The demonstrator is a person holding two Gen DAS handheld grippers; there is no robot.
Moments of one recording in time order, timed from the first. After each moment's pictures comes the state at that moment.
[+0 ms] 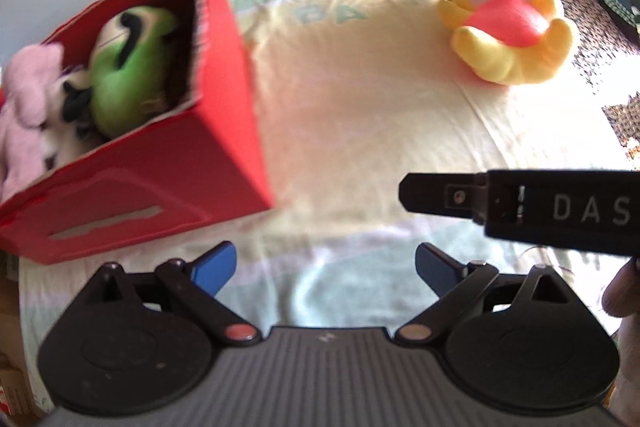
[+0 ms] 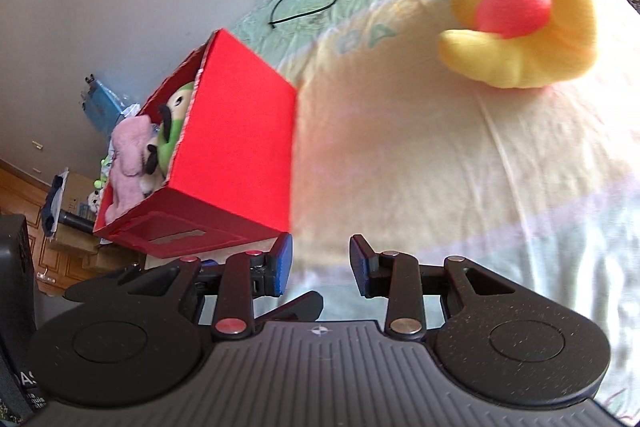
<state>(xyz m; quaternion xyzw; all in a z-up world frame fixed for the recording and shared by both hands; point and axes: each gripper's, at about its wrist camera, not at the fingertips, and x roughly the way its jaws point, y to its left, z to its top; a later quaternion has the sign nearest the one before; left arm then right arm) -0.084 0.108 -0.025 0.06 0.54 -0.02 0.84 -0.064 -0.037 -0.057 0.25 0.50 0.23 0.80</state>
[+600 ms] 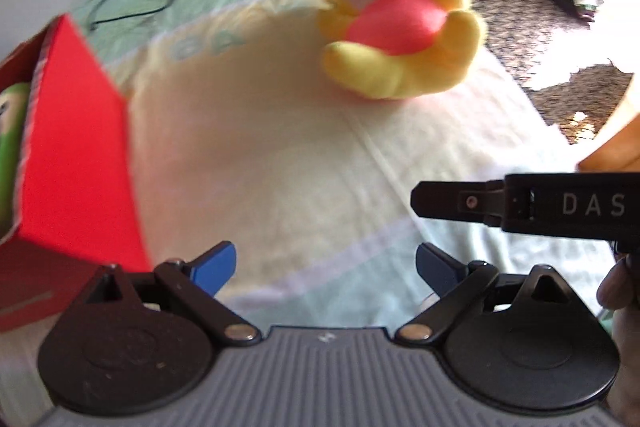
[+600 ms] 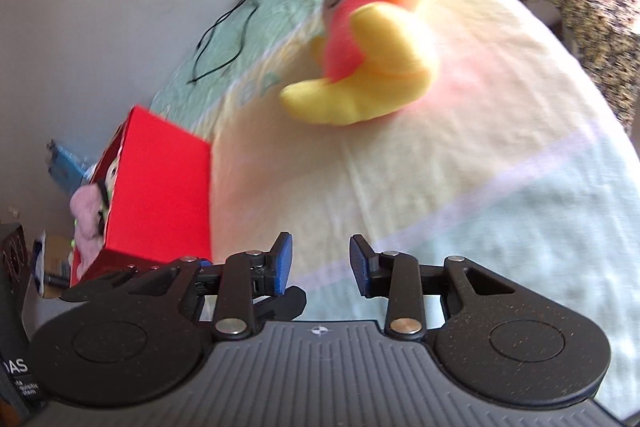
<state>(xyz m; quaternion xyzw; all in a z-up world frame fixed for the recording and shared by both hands) -0.049 0.038 -0.032 0.07 0.54 -0.12 0.83 -0.059 -0.130 -0.068 0.30 0.49 0.13 0.80</state>
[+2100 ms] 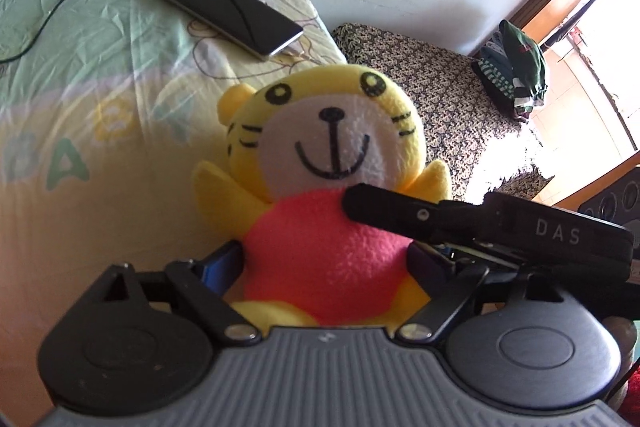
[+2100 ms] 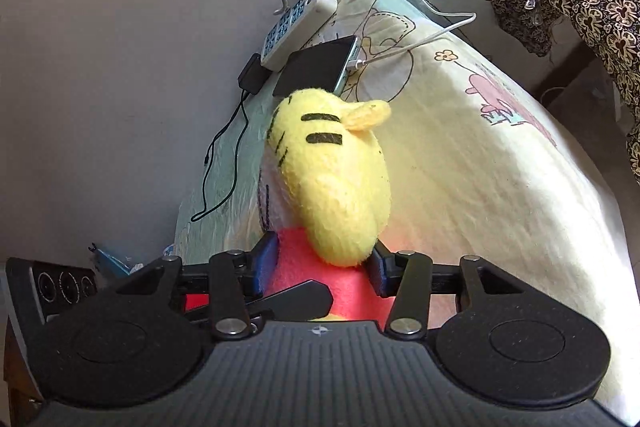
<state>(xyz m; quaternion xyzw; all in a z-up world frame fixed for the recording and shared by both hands) 0.106 0.003 -0.061 -0.11 0.50 -0.23 0.83 0.075 -0.221 -0.109 0.41 0.41 0.17 0.80</state>
